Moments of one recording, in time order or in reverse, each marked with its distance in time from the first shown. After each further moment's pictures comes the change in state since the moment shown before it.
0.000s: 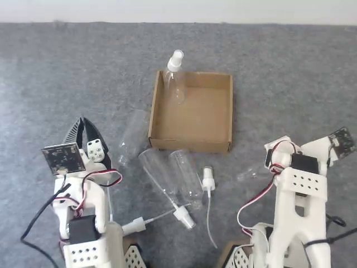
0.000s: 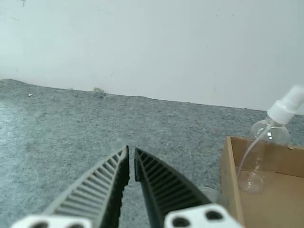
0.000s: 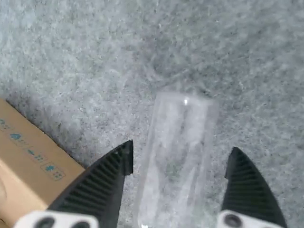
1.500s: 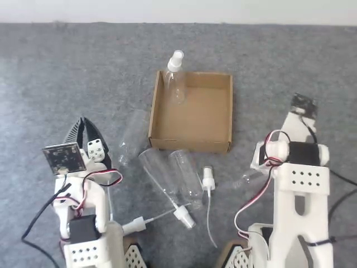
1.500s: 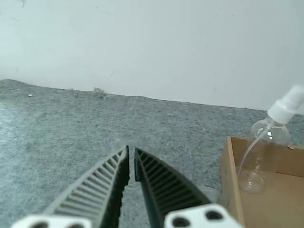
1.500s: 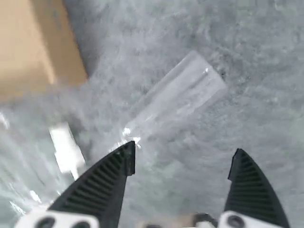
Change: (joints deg) left arm 0.0 0.0 0.0 0.0 -0.1; right arm -8.0 -1.0 -18.0 30.0 42.0
